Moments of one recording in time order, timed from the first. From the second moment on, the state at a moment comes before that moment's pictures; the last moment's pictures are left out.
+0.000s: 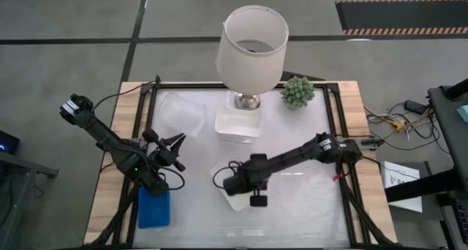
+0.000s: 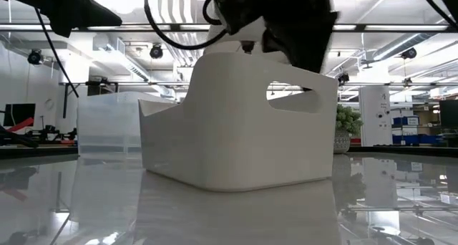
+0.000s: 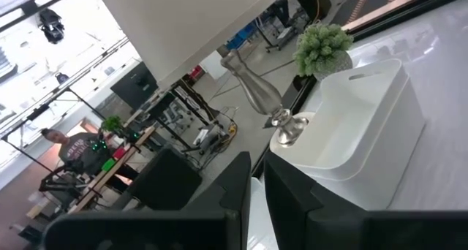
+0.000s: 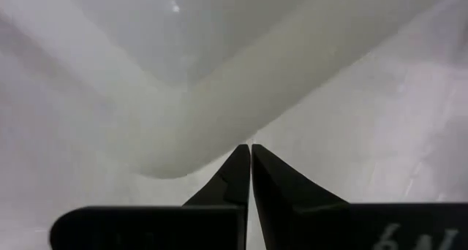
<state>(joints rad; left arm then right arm) -0.71 1.08 0.70 -0.71 -1.50 -0.47 0.31 2.29 2.13 -1.56 0.00 0.35</state>
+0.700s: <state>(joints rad) -0.71 1.08 0.70 -0.71 -1.47 -0.46 0.35 2.29 2.04 -0.94 0.16 -0.04</state>
